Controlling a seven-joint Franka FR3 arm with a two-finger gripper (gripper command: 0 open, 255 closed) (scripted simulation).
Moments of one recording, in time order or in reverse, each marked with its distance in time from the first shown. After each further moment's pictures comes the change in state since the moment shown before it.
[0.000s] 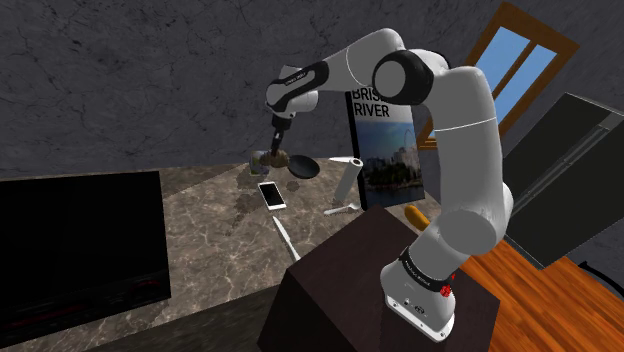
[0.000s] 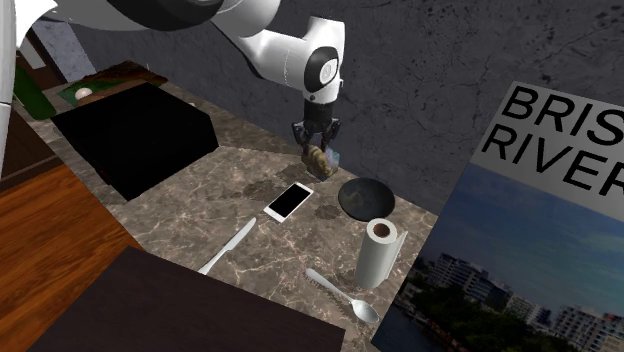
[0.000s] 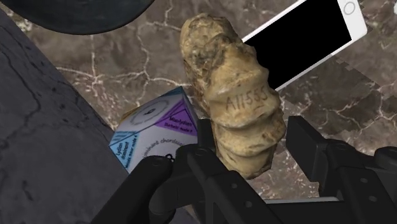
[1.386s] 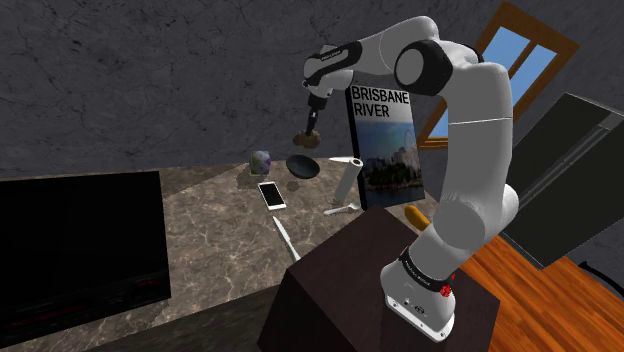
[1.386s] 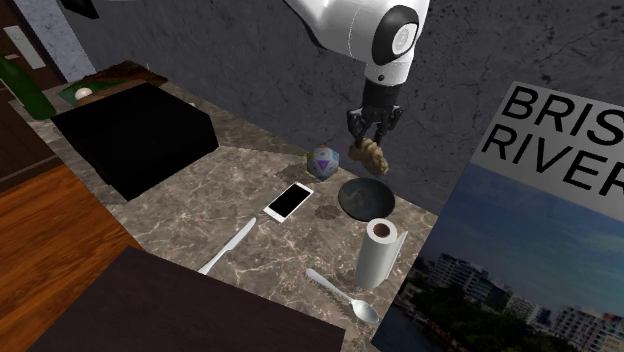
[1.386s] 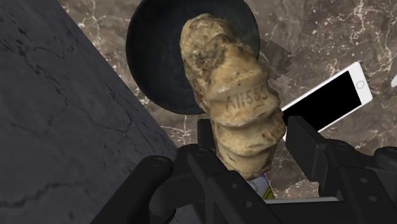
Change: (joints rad) arm -0.179 -0.108 -0.060 0.042 -0.006 -0.164 -0.211
